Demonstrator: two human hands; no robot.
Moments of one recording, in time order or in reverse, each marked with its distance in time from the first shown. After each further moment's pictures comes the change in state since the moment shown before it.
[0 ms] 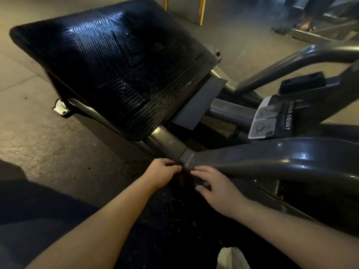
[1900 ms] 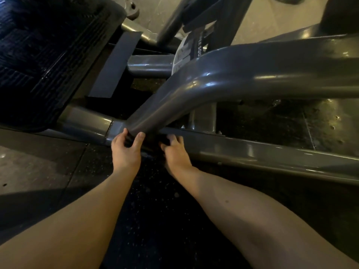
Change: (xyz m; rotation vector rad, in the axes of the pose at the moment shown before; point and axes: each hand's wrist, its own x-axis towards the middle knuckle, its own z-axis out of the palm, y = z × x) left_hand 0.033 -0.044 0.147 0.039 0.288 0.218; right_hand -0.033 0.123 0.061 -0.206 0.337 0.264
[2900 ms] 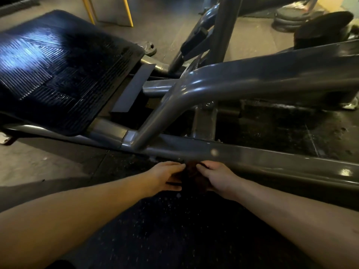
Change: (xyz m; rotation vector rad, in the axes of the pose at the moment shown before) left_hand -0.120 0.053 0.023 -0.152 -0.709 -0.380; right_hand -0.132 0.045 -0.103 1.156 -0.209 0.492
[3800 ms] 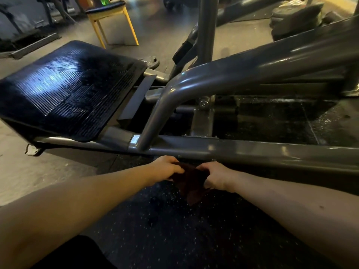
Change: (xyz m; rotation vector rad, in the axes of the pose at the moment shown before) left_hand -0.040 0.016 0.037 0.623 0.133 0.092; right_hand -0.033 0.008 -0.034 -0.588 -0.181 -0.008
